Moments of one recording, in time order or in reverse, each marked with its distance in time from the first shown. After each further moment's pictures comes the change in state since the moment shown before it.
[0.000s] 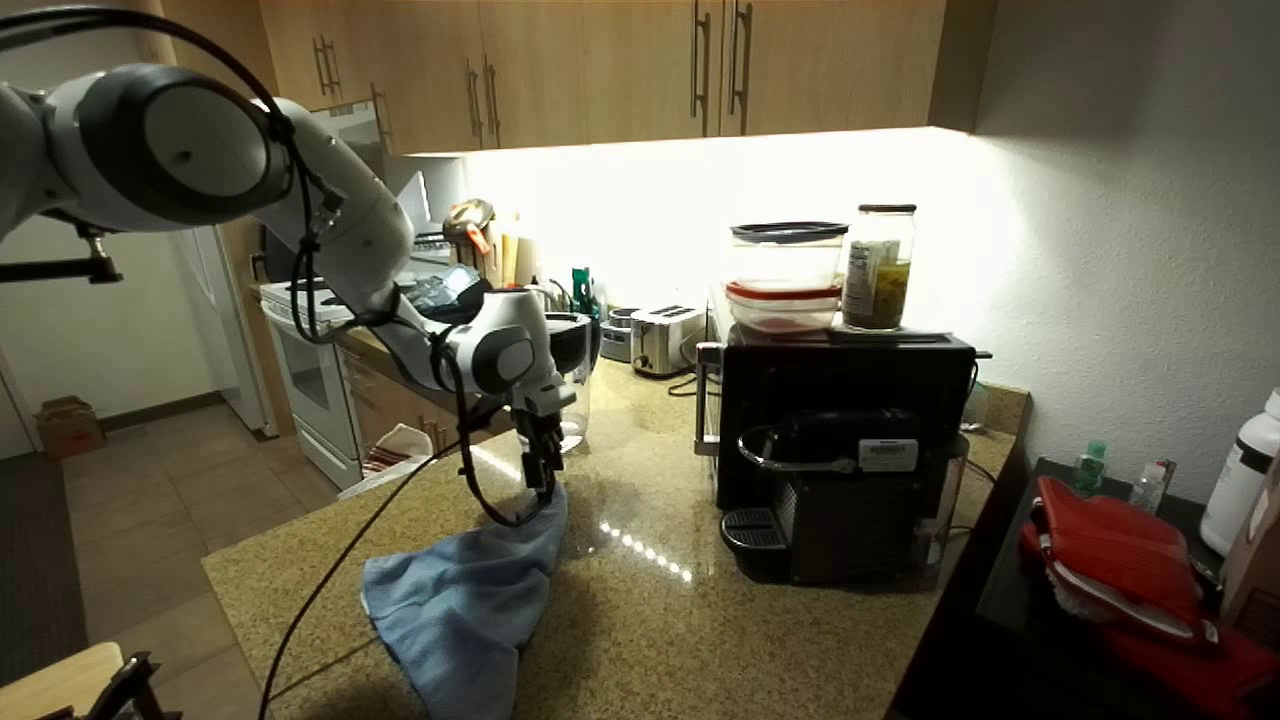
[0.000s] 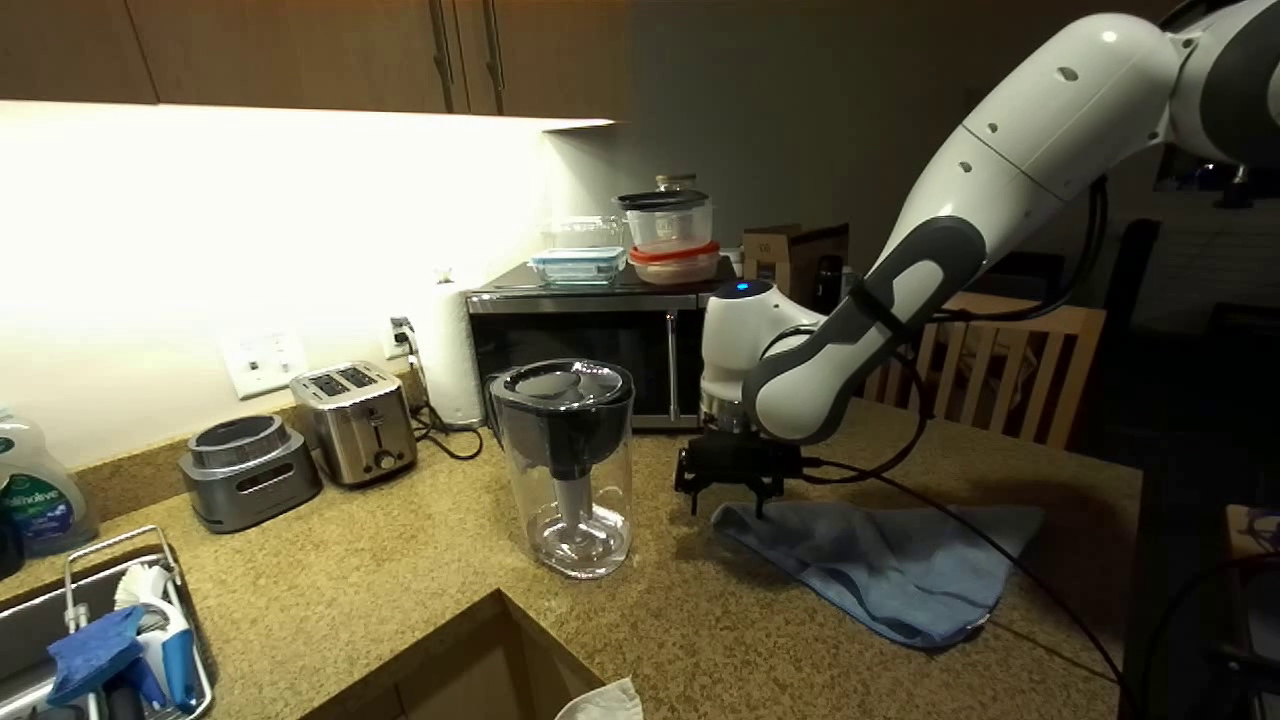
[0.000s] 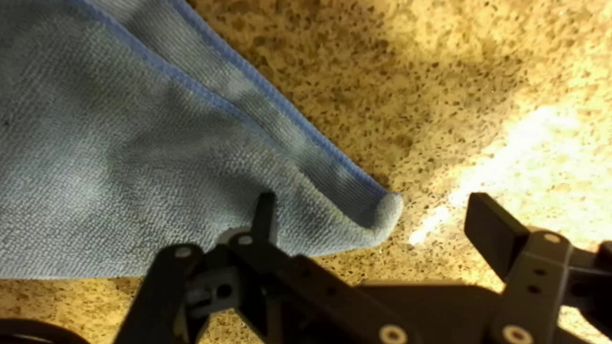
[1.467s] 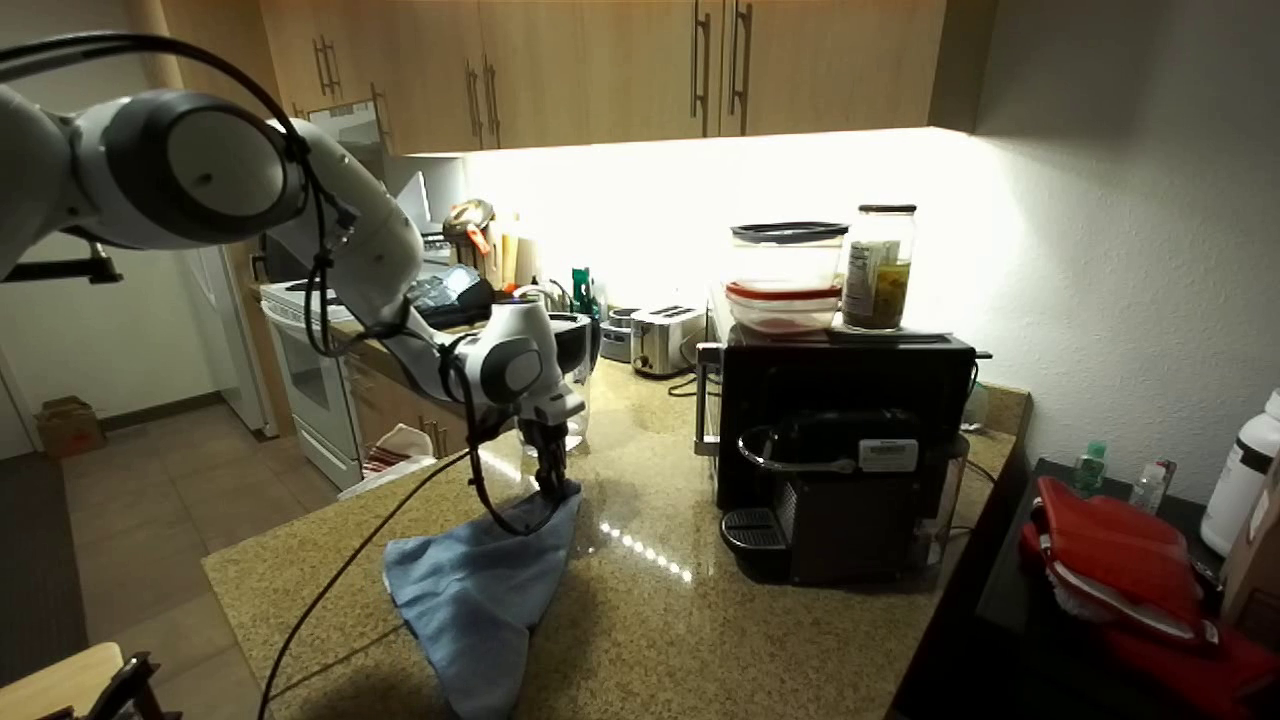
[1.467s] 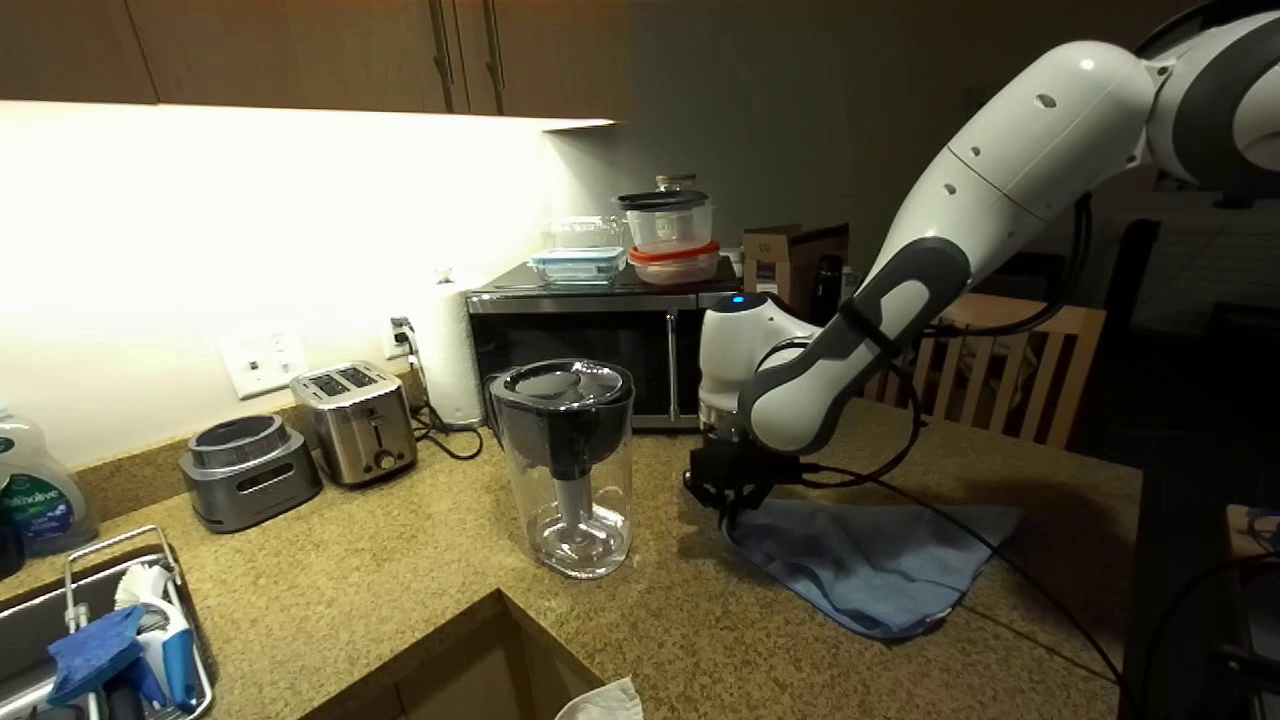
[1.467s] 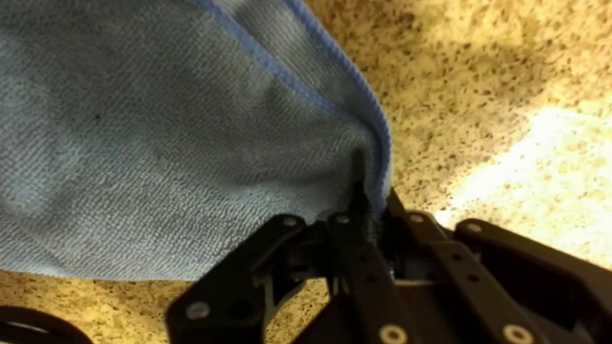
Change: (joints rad) arm -0.003 0.050 -0.011 0.041 -0.003 0.002 -0.053
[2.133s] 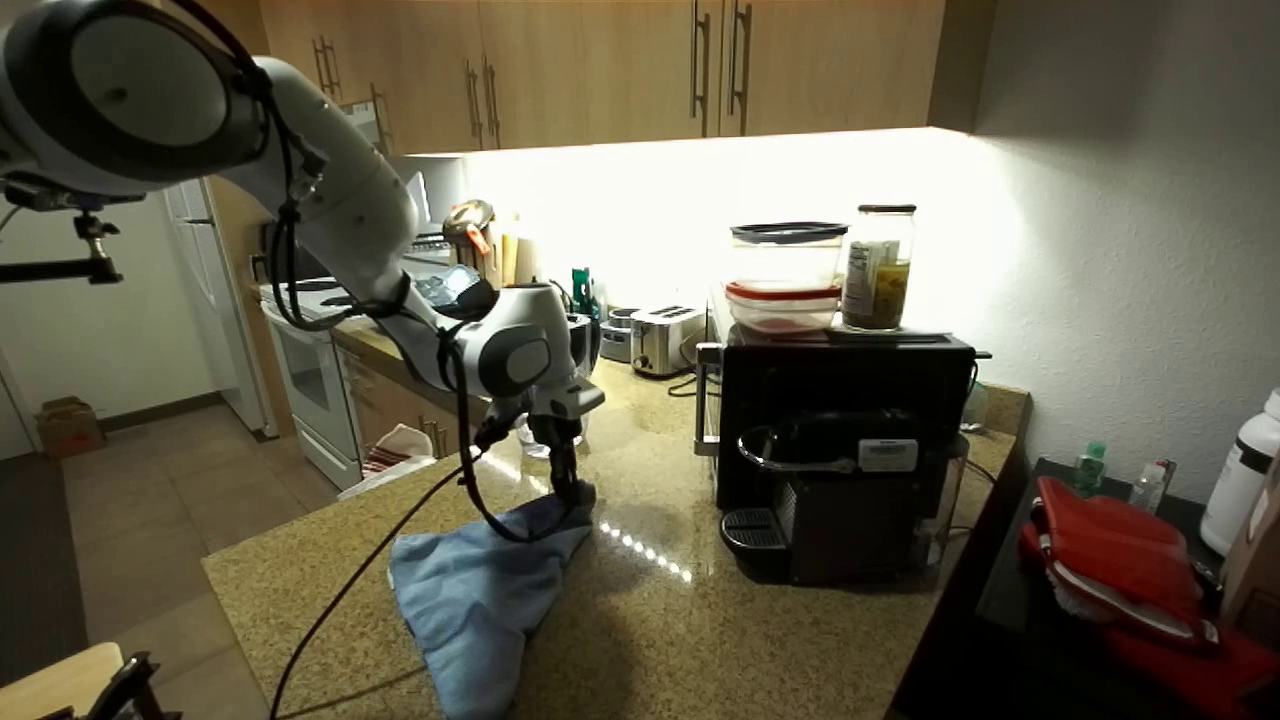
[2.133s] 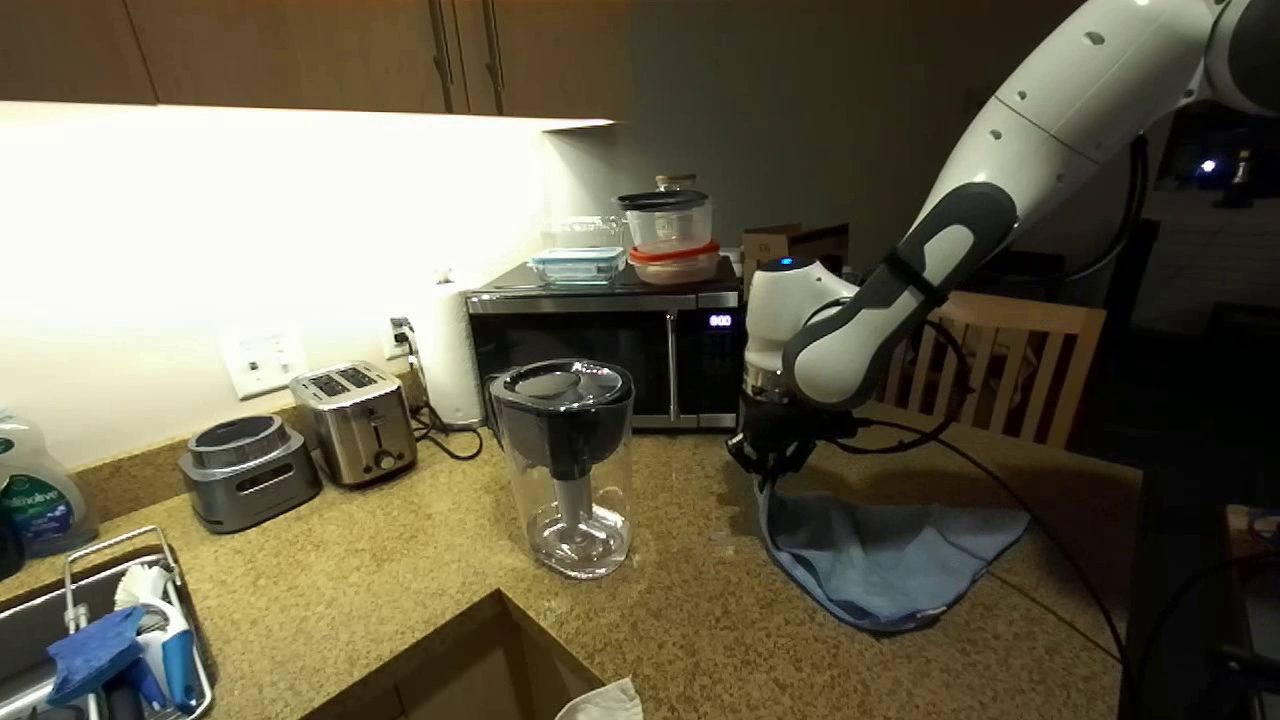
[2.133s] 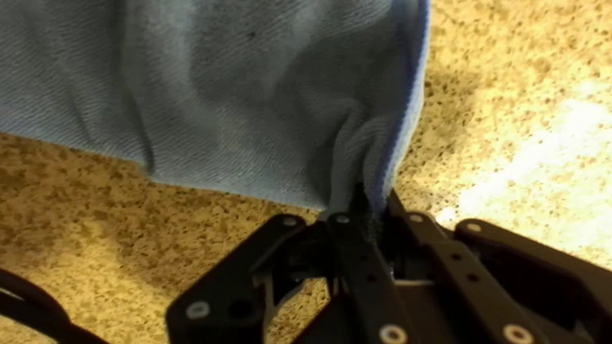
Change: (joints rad) arm -0.076 -0.169 -0.011 -0.201 0.000 0.032 -0.201
